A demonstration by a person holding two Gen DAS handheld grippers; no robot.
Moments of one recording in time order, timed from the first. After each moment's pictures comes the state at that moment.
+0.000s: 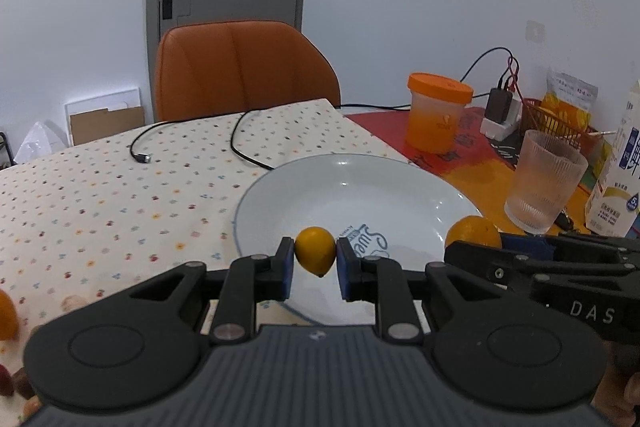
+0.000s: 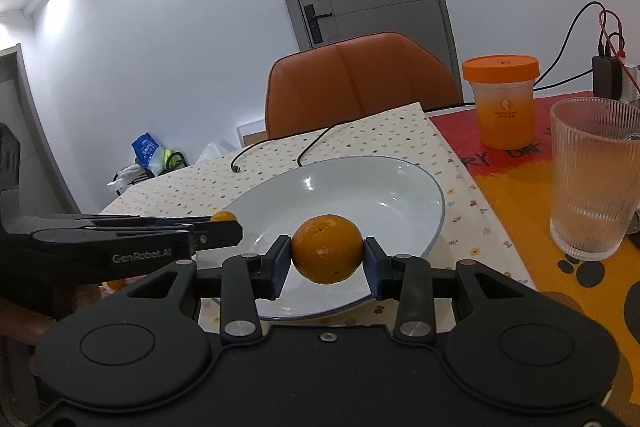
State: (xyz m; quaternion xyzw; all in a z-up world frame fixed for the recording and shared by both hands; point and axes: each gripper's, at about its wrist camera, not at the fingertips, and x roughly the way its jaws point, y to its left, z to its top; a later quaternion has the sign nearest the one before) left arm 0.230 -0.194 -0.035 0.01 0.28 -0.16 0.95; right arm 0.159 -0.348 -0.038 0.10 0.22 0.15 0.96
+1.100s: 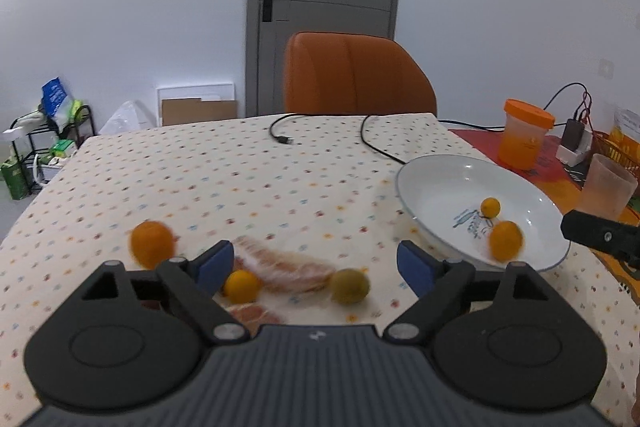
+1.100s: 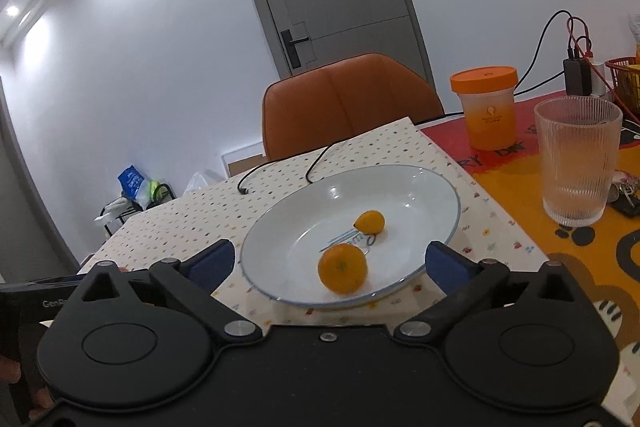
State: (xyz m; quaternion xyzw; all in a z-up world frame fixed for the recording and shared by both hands) left arm 0.166 -0.094 -0.026 -0.02 0.26 -0.03 0.96; right arm 0.119 -0.317 -0.025 0.13 0.19 0.10 0.97
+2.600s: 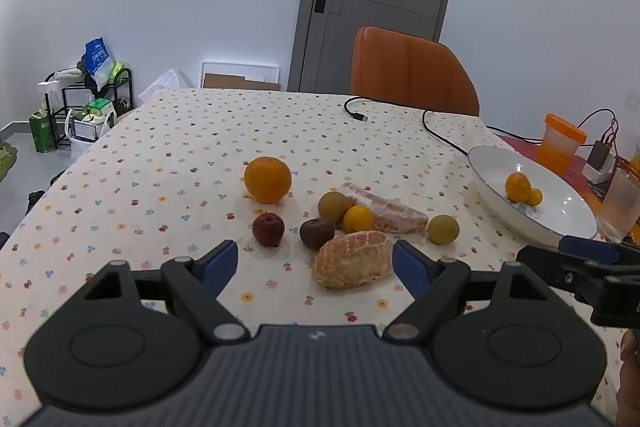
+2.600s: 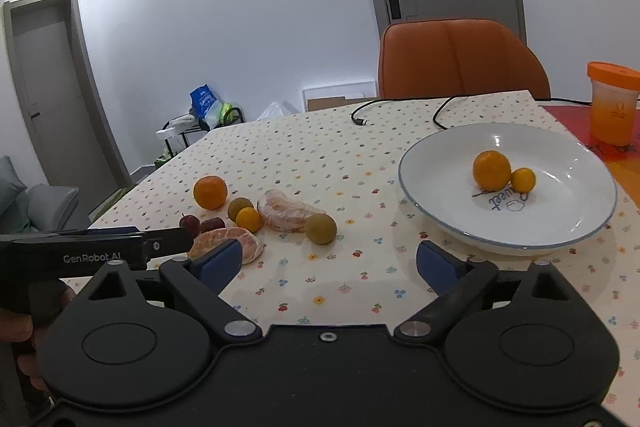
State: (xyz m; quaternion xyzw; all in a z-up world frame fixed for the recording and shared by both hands) left arm 0.119 -0.018 -0.048 -0.08 0.27 0.01 0.96; right arm 0.111 -0.212 -0.035 0.04 0.24 0.22 0.94
